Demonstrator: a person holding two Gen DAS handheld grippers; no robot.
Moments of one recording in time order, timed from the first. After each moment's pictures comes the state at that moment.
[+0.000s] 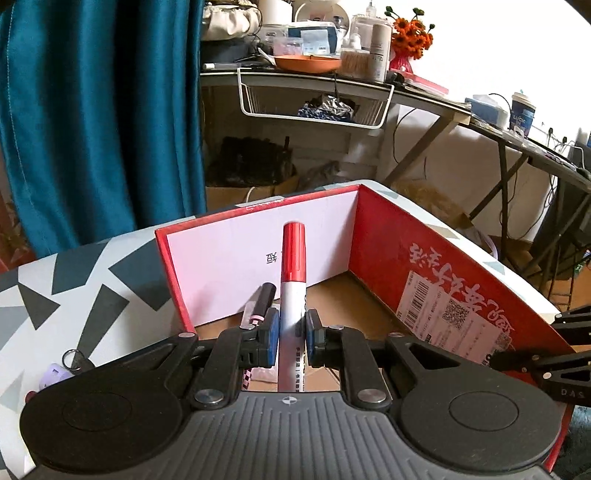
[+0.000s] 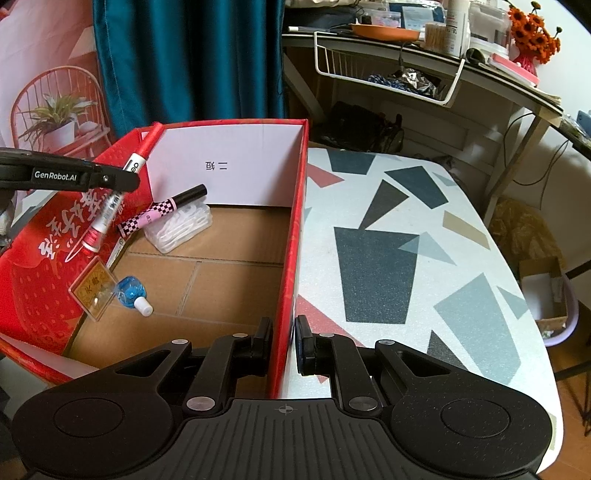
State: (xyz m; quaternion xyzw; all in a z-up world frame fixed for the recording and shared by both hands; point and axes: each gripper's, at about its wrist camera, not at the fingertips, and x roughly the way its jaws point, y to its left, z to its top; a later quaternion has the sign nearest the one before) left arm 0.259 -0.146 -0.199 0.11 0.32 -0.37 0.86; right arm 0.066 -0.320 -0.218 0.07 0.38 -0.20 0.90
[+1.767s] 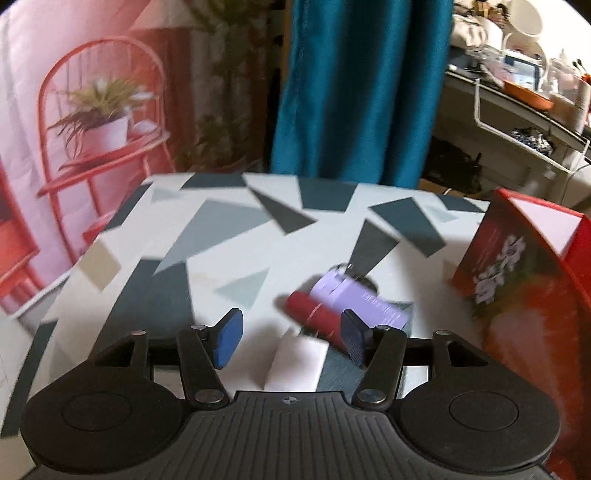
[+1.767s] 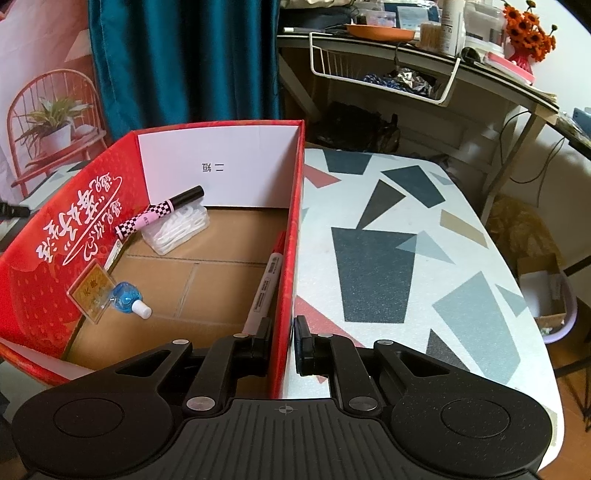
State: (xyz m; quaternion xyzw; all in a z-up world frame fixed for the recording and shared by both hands) left arm 0.299 0.054 -0.218 0.03 0.37 -0.11 0.92; right arm 0.066 -0.321 -0.218 0.07 0.38 -0.20 0.90
